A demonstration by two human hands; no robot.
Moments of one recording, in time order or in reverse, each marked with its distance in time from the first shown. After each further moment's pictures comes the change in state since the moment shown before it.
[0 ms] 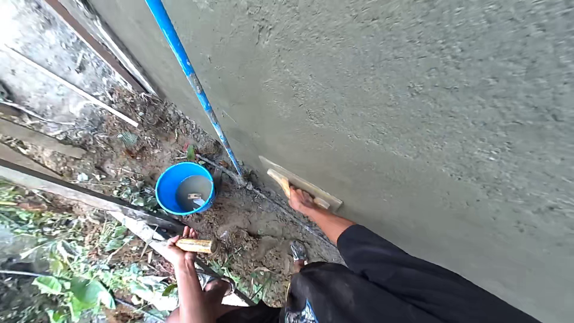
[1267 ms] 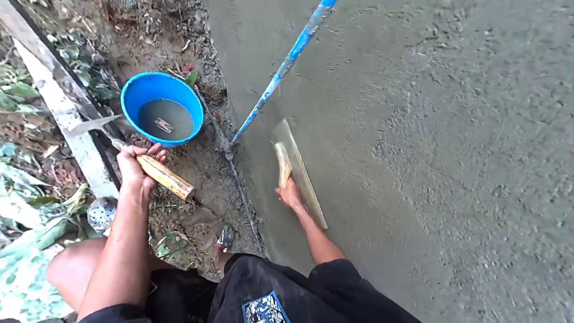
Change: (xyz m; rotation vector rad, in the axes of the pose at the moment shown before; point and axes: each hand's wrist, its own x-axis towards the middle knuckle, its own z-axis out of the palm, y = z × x) left_hand 0.002 0.012 0.015 -0.085 -0.019 -0.110; right_hand 0.013 -0.006 -0.028 0.082 0.048 0.002
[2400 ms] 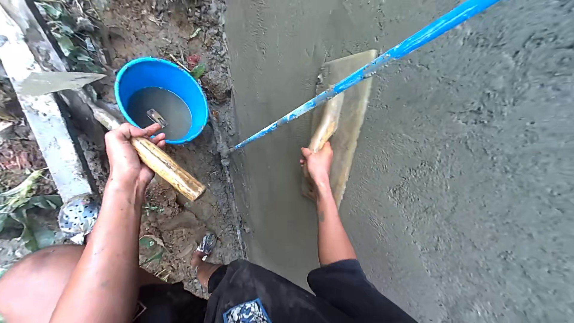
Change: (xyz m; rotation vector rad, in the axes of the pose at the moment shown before) left_hand 0.028 0.043 0.022 0.031 -0.073 0.053; right_hand -0.067 -0.201 -0.095 0.169 0.391 -0.219
